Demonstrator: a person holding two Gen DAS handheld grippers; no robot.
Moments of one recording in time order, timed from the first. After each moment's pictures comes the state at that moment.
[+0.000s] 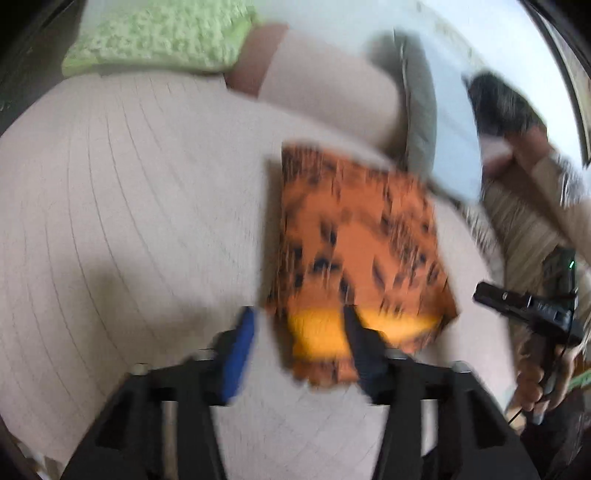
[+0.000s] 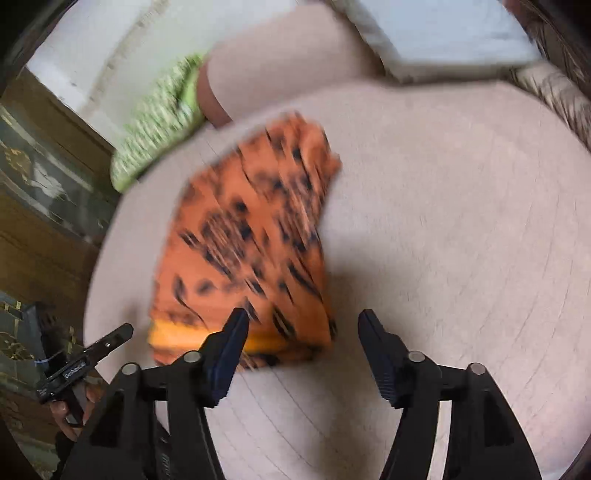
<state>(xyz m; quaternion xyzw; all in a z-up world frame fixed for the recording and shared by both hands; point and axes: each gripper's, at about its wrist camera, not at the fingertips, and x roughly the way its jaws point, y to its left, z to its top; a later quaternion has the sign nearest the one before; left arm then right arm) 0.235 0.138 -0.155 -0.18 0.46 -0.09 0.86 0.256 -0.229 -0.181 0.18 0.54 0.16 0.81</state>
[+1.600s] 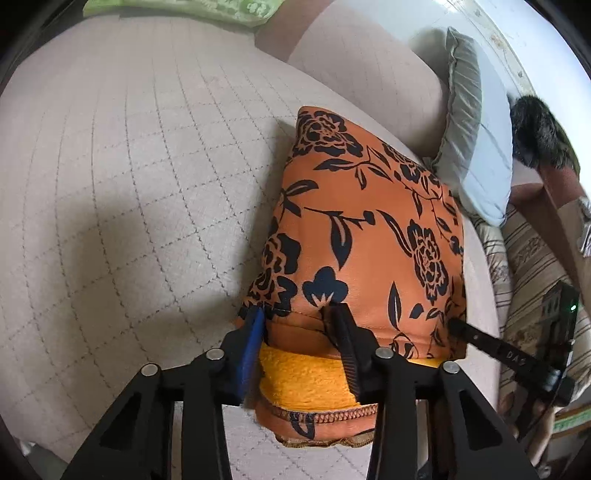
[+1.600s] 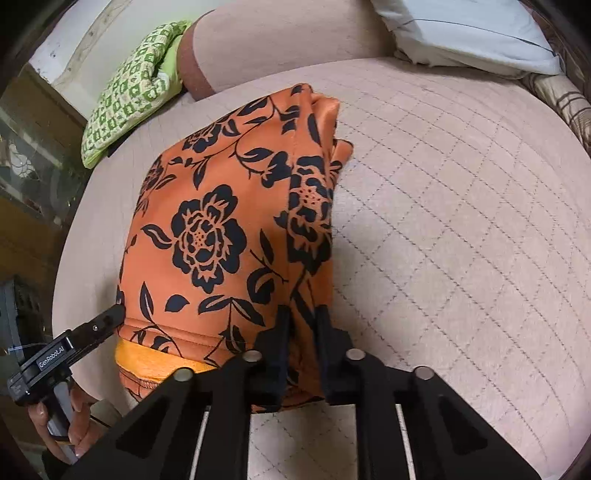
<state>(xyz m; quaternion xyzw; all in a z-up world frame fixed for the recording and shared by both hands) 0.300 0.113 -0.217 -0.24 0.52 -0.05 0.82 0.285 -0.184 -0.218 0.12 0.59 0.12 0.79</state>
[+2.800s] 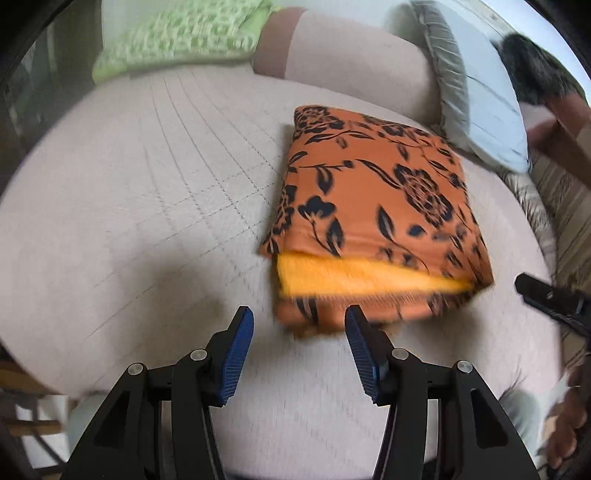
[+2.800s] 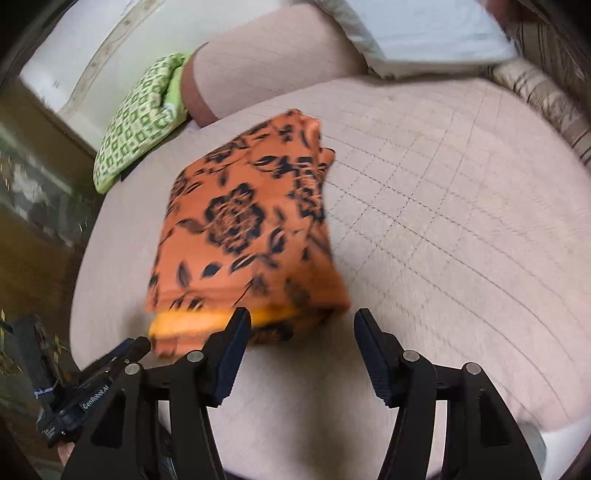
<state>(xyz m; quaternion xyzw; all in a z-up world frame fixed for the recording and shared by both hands) 0.215 0.066 -0.157 -0.09 0.51 0.01 0.85 0.211 -0.197 -0.165 0.15 0.55 0.10 0.81</state>
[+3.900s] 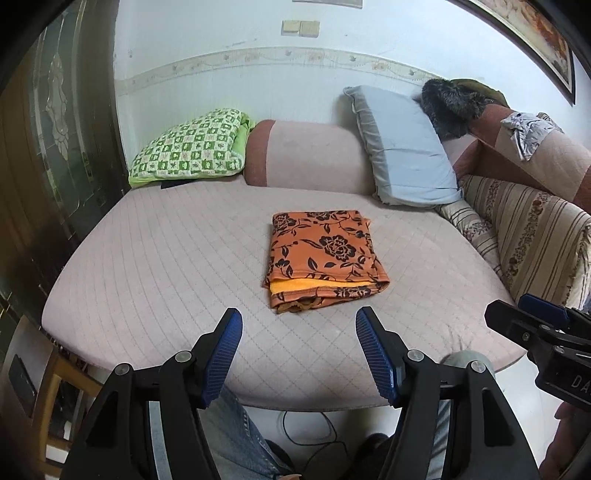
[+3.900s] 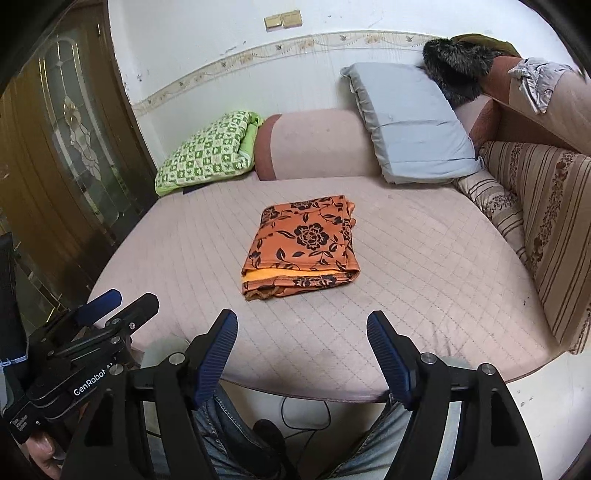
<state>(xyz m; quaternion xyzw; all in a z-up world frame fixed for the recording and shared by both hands) -0.033 0.028 0.042 -0.02 0.37 -0.02 0.93 -0.005 -0.164 0.025 0.06 0.42 0.10 0.90</state>
